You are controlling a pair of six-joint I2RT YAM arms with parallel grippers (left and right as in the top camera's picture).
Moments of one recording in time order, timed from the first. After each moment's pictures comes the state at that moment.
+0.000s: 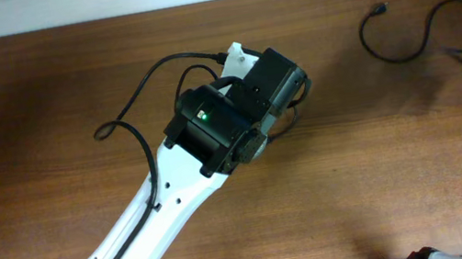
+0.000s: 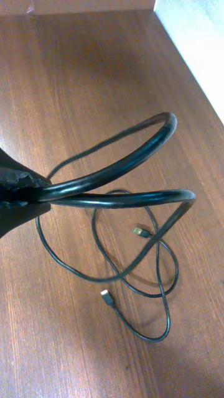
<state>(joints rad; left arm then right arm) -0.83 1.68 1.99 -1.50 -0.58 -0.34 -0.64 1.44 0.87 -0.17 0.22 0.30</state>
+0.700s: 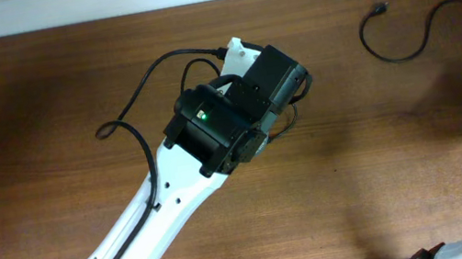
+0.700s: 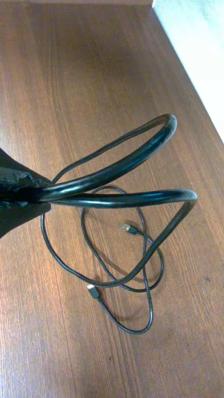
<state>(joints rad) -0.83 1.68 1.99 -1.45 -0.58 -0.36 -0.91 1.89 0.86 0.26 0.12 0.35</state>
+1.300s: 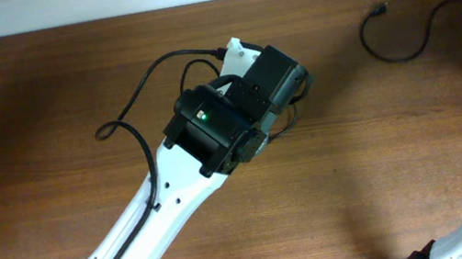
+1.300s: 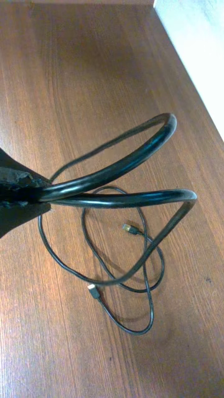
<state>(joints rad) -0.83 1.68 1.99 -1.46 -0.58 -0.36 -0.68 2.02 1.52 -0.50 0.29 0.21</state>
